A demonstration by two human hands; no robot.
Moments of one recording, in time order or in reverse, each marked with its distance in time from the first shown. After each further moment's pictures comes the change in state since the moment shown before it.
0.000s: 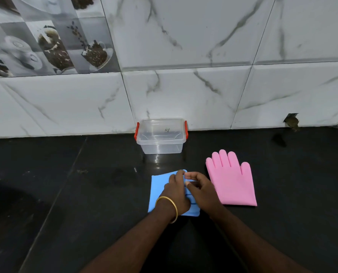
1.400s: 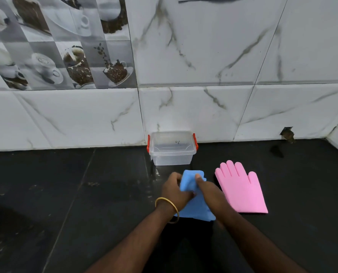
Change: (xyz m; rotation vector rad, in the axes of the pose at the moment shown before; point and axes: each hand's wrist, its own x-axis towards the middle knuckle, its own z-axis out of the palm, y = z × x) left_hand -0.017 -0.021 -0.073 -0.501 0.187 -0.064; right_hand -0.027 -0.092 0.030 -0.137 0.042 0.308
